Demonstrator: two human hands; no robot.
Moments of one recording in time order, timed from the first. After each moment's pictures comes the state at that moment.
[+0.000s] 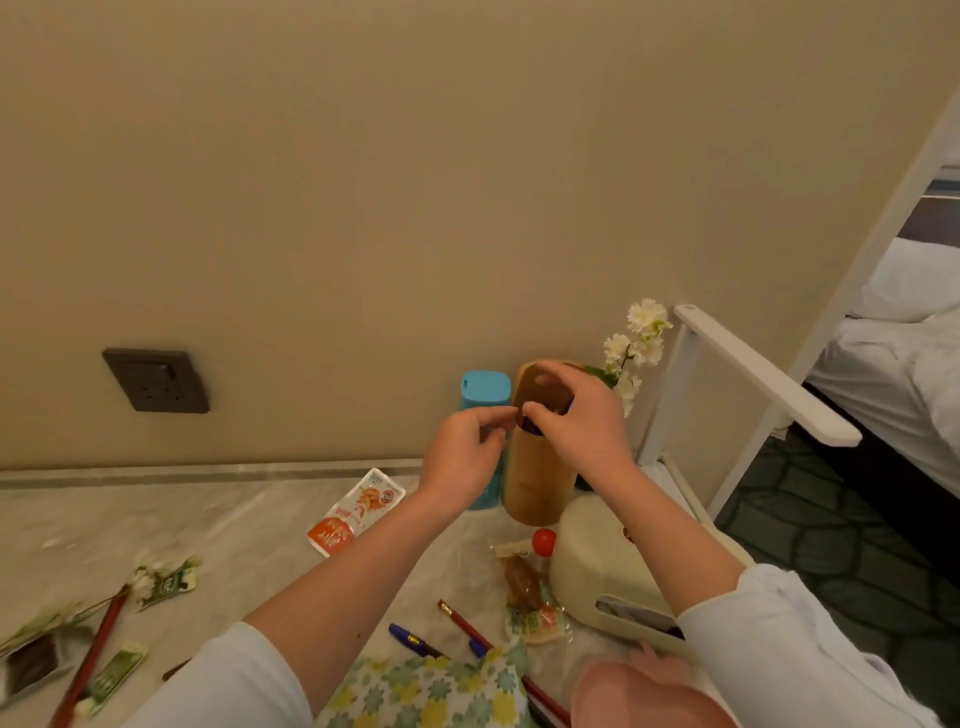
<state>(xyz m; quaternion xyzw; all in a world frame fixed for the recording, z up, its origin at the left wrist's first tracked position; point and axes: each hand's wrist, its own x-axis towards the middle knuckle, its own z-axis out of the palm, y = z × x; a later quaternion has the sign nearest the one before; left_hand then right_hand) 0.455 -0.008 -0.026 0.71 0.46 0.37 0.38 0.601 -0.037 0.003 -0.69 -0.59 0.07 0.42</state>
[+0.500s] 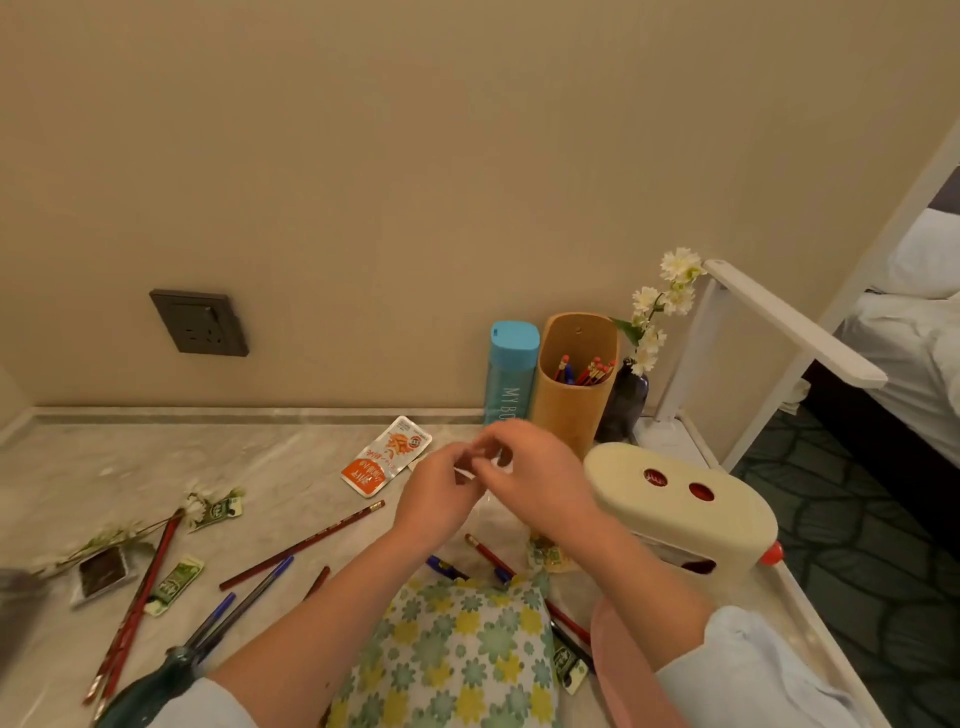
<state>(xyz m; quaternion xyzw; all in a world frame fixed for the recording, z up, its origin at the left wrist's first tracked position) 0.388 -0.066 -0.087 0.69 0.53 0.31 0.38 0.516 -0.101 -0.045 -0.61 -0.73 0.07 0.28</state>
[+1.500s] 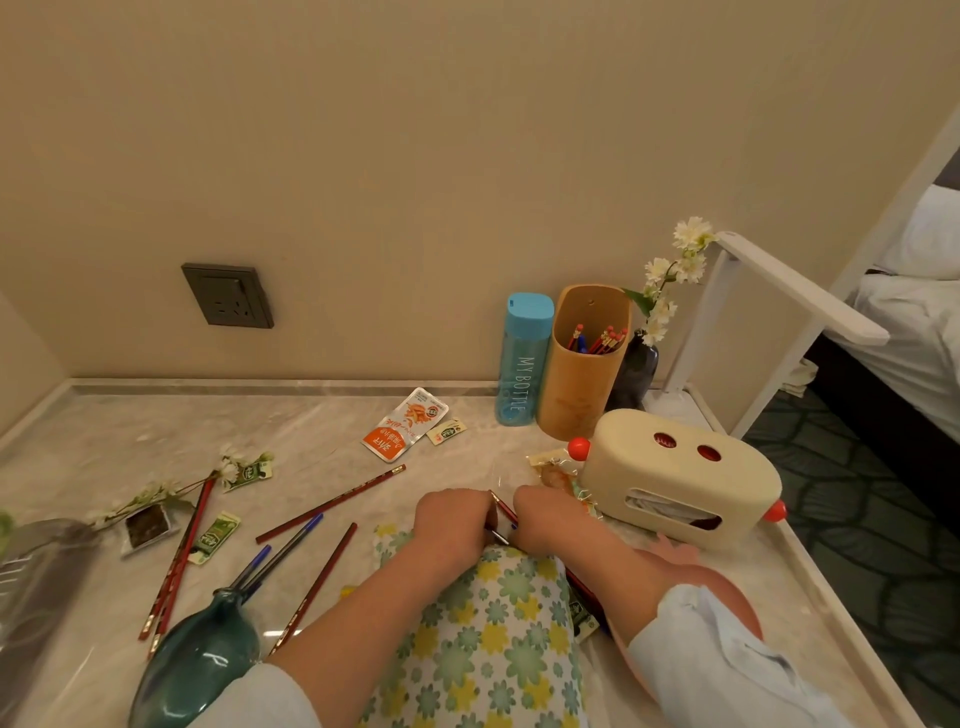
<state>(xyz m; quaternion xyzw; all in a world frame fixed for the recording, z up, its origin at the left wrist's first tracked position) 0.376 -0.109 -0.120 0.85 0.52 -0.05 0.11 0.501 -0.128 -0.104 -0.71 -0.66 0.22 -0.11</state>
